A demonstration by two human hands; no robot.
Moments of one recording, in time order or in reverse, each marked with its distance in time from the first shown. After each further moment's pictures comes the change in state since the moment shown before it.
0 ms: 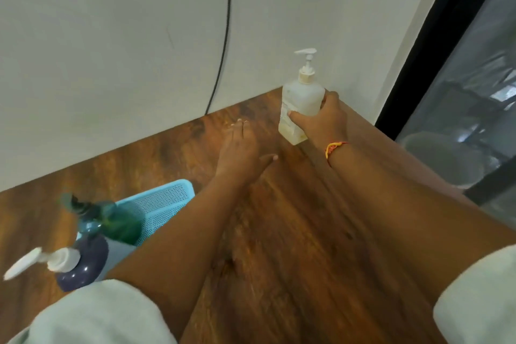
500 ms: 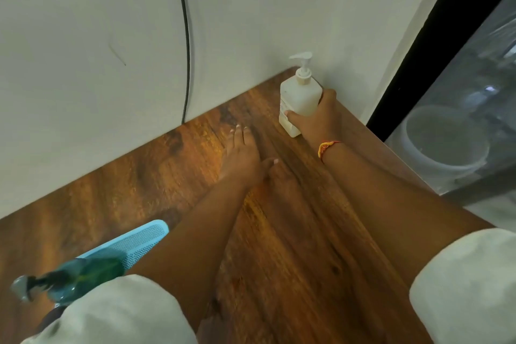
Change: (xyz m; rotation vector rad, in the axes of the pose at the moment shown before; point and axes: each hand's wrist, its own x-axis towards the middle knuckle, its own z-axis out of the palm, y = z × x) left_hand 0.086 0.026 0.034 -0.022 -0.232 -0.130; right_hand 0.093 0.035 0.003 -0.083 -0.010 0.161
